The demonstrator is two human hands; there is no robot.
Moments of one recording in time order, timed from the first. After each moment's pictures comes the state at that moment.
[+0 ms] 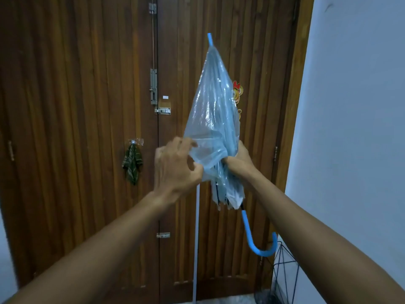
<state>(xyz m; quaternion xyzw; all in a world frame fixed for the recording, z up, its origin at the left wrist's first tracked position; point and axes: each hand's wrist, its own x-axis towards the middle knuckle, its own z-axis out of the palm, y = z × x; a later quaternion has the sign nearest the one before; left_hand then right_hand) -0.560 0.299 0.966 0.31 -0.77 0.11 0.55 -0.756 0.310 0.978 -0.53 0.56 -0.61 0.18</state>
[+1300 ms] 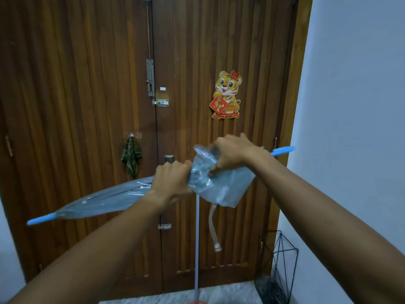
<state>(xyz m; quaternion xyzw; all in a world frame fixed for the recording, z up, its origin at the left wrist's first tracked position) -0.559 0.278 0.928 0.38 -0.85 0.20 0.30 -0.729 0.343 1.023 -0.69 0.71 -0.02 -0.14</state>
